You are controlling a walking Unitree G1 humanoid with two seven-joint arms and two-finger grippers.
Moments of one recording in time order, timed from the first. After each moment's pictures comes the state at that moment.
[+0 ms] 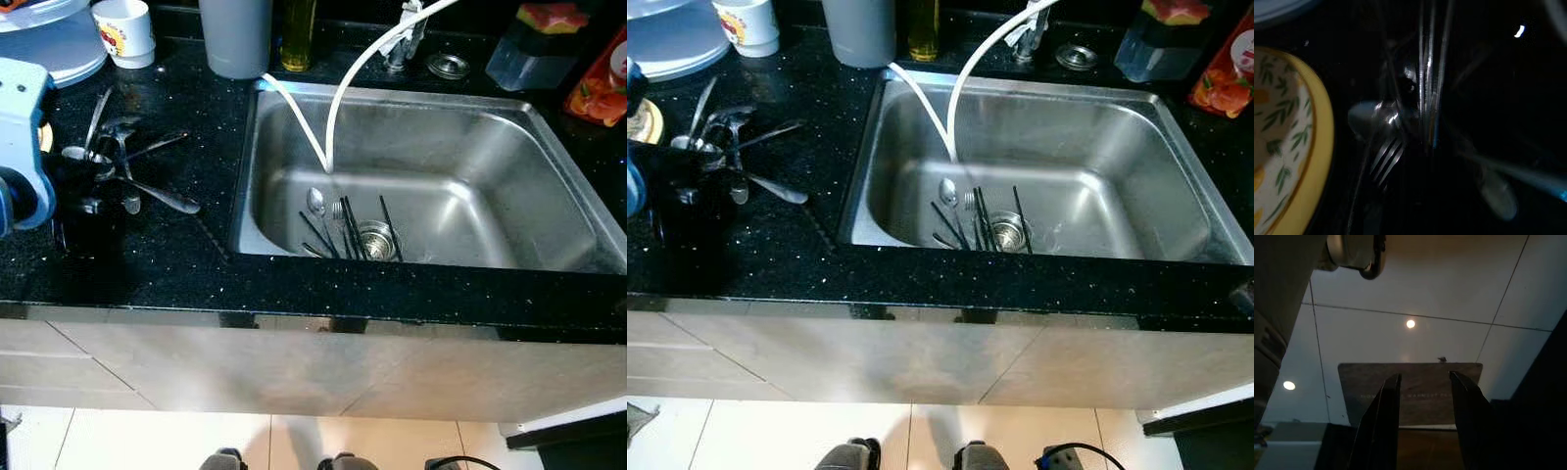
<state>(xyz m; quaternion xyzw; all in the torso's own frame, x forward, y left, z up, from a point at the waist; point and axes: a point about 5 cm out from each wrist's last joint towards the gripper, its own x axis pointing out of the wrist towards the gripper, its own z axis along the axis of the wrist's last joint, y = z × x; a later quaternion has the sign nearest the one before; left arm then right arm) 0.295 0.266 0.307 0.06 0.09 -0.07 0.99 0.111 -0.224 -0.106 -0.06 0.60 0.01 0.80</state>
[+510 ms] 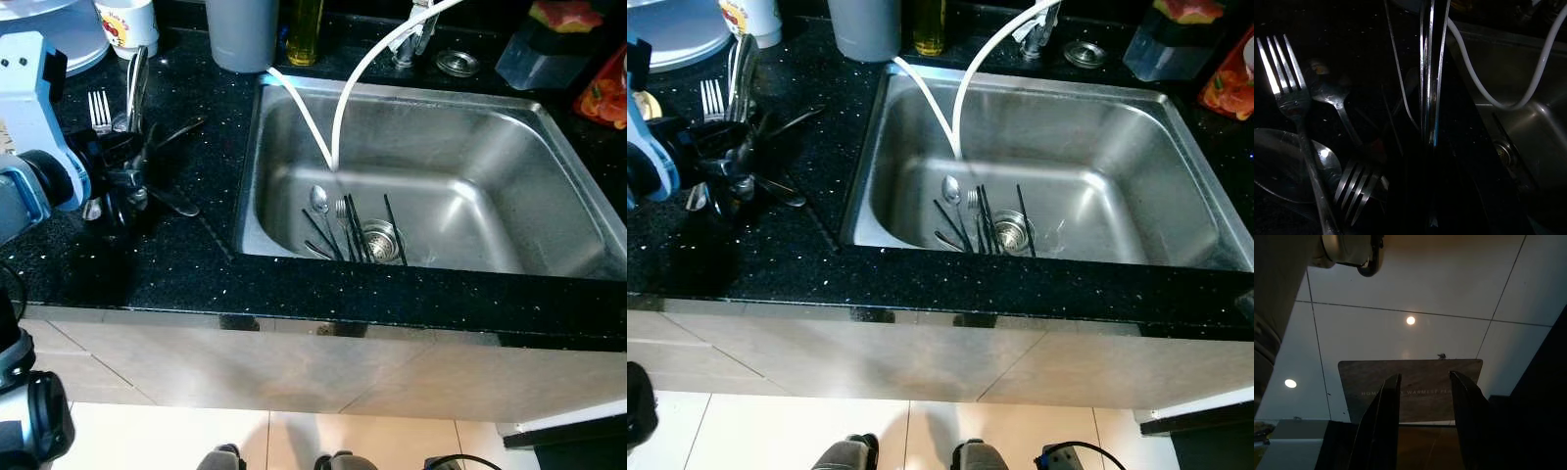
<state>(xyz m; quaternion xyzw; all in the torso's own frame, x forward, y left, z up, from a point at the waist) 0.298 0.244 0.313 -0.07 0.05 -0.16 0.98 0.110 -0.225 -0.106 -0.06 0.61 0.01 0.79</state>
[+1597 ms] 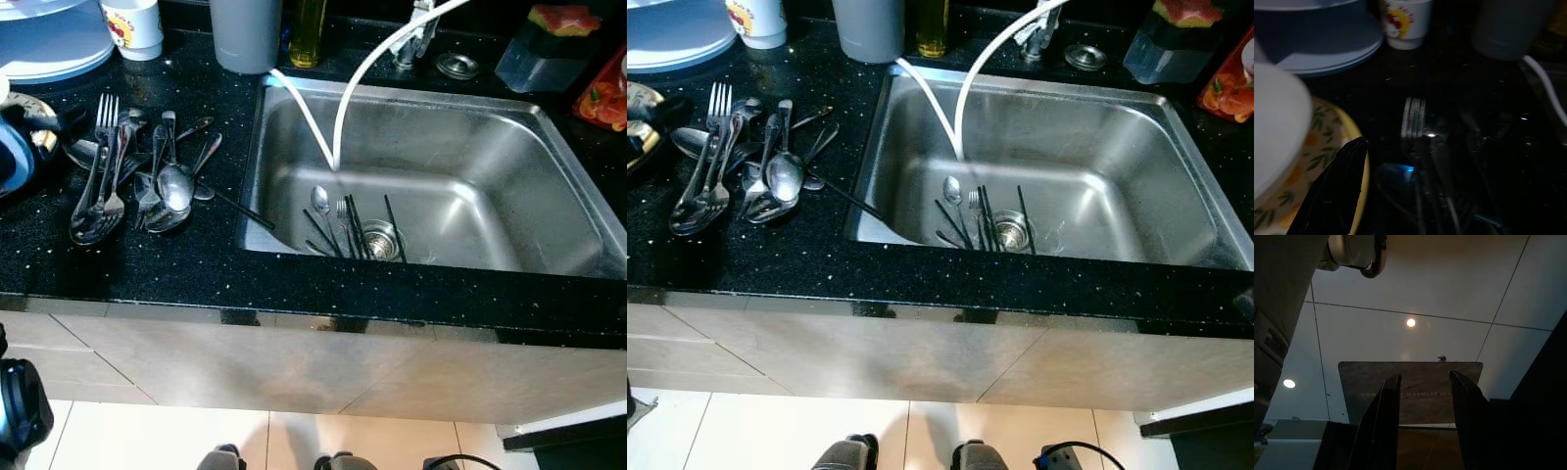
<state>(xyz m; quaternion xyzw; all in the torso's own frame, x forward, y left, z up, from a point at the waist) 0.298 0.272 0.343 0.01 0.00 -0.01 1.00 0.110 -0.224 -0.106 -0.06 0.61 0.02 0.79</state>
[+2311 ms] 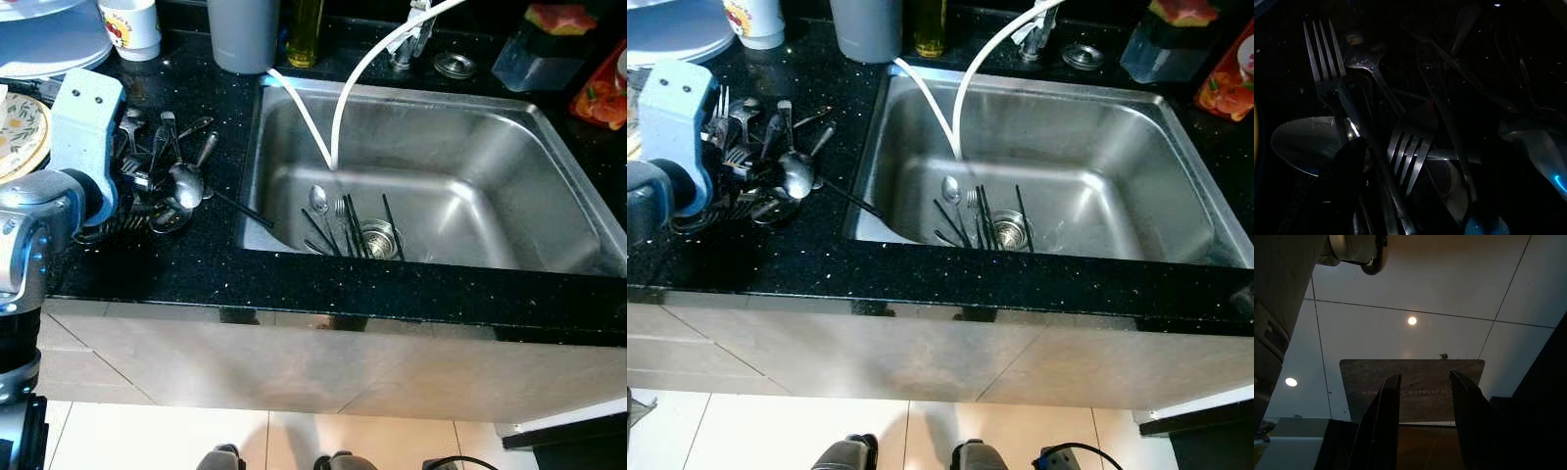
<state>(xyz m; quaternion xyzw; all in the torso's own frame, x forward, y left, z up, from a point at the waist) 0.314 0.230 0.286 0.13 0.11 -0.05 0.98 0.109 -0.223 -0.107 -0.05 0.61 0.02 0.79</state>
